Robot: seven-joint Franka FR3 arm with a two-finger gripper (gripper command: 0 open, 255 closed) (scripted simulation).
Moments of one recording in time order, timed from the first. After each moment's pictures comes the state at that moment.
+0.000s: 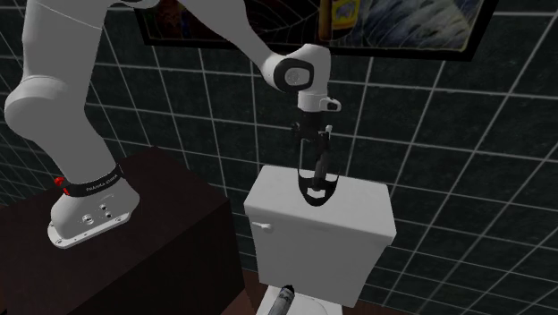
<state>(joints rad) -0.31 0.55 -0.28 -1.83 0.00 2.29 -0.40</state>
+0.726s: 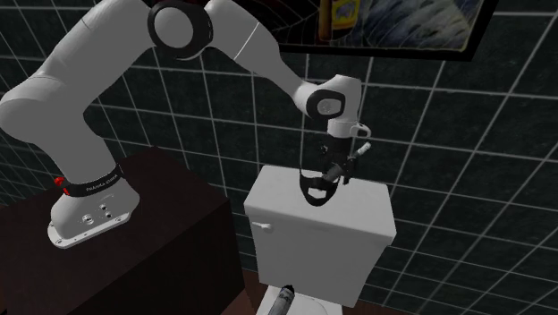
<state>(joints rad) -0.44 0.94 -0.27 -1.37 0.05 2.22 -0.44</state>
